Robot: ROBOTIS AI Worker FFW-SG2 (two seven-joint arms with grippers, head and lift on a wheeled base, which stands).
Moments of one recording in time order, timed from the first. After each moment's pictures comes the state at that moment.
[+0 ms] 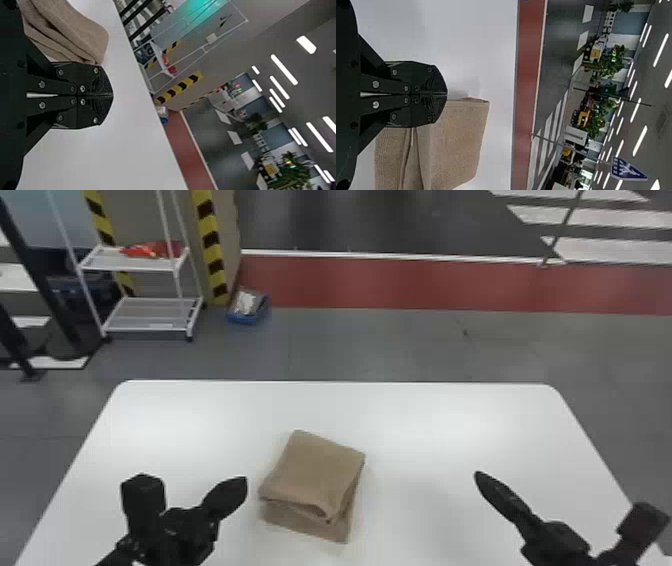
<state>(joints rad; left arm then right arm) 0.29 0.25 -0.11 -1.64 0.31 0.20 -0.31 0.38 -0.02 -0.41 -1.74 -0.44 0.33 0.75</state>
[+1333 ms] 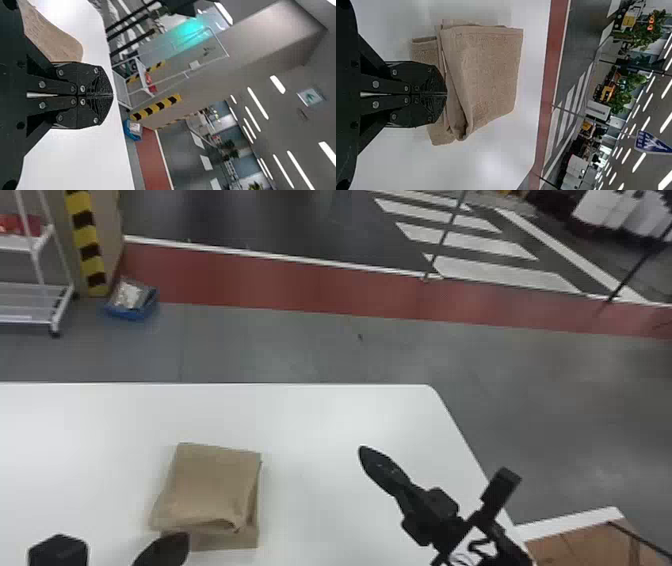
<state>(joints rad) 0.38 0.22 -0.25 -1.74 0.28 0.28 -0.30 0.39 0.00 -0.37 -1.86 -0.35 0.28 0.82</state>
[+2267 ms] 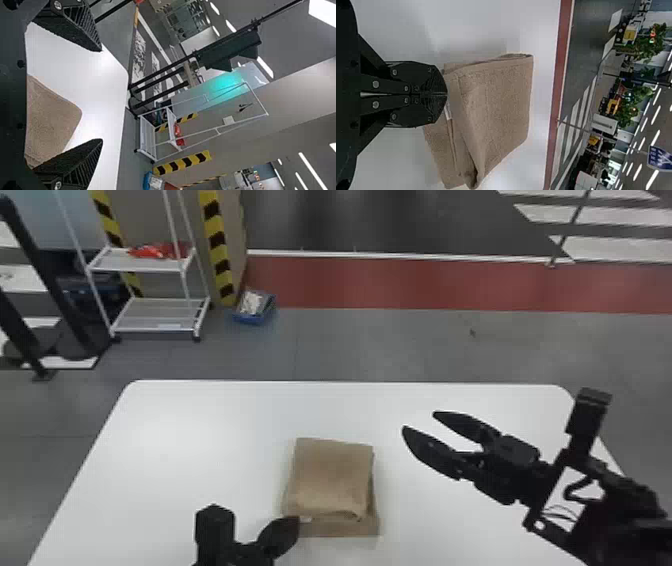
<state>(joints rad) 0.29 0.21 -0.27 -1.56 0.26 0.21 -0.26 0.24 -0.02 -0.21 -2.12 -0.24 0.73 0.87</state>
